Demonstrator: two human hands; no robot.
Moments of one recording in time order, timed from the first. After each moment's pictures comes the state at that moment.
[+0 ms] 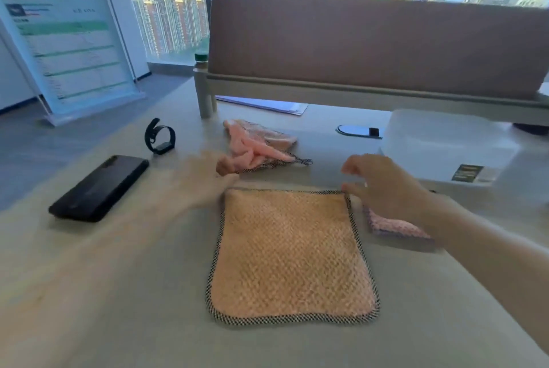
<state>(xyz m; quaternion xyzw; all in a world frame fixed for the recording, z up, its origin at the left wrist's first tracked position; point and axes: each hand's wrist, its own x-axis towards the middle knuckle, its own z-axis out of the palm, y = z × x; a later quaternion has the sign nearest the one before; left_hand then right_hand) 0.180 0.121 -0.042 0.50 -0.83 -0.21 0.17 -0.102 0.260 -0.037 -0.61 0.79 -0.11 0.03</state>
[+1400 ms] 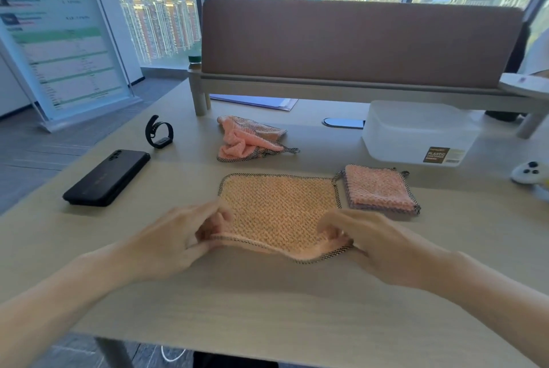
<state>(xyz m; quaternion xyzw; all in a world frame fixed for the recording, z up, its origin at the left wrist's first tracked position) 0.263 0.218 -0.071 0.24 -0.93 -0.22 0.14 -0.051 0.384 -0.064 -0.78 0.61 -0.14 0.08</state>
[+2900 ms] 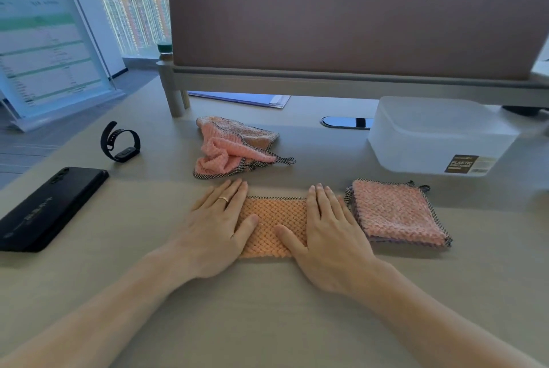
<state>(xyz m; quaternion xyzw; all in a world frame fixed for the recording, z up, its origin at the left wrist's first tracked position) 0.142 0.149 -0.111 0.39 -0.92 -0.08 0.02 -0.032 0.271 -0.110 -0.57 0.82 -0.04 0.07</state>
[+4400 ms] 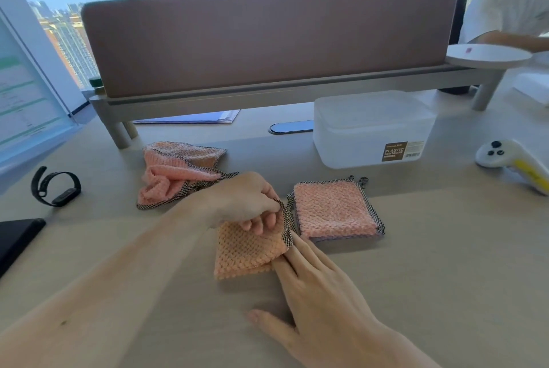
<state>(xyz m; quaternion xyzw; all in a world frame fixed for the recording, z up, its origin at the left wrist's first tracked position) -0.001 0.169 -0.042 0.32 -0.84 -0.43 -0.06 -0.048 0.357 -0.121 -0.67 0.72 -0.17 -0.01</state>
